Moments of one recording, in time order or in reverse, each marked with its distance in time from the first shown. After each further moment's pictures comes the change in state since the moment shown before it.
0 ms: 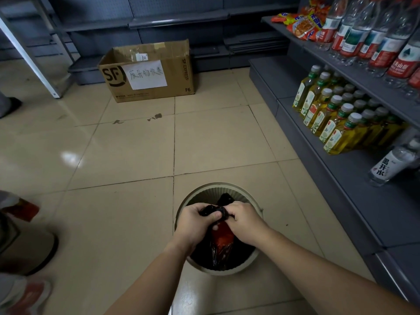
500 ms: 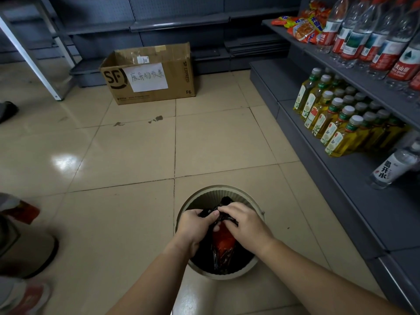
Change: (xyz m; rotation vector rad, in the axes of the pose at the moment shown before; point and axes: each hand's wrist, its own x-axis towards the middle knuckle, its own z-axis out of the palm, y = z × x) left_hand 0.008 -0.001 0.004 -0.183 0.078 -0.207; right_hand -0.007 0.012 0.011 -0.050 0.163 -0.109
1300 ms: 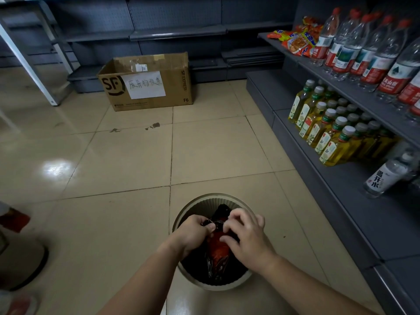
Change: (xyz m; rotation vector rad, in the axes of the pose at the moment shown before) left_hand 0.009 0.013 -0.009 0.535 -0.200 0.077; right_hand -0.016 0.002 -0.002 -0.255 0.129 -0.016
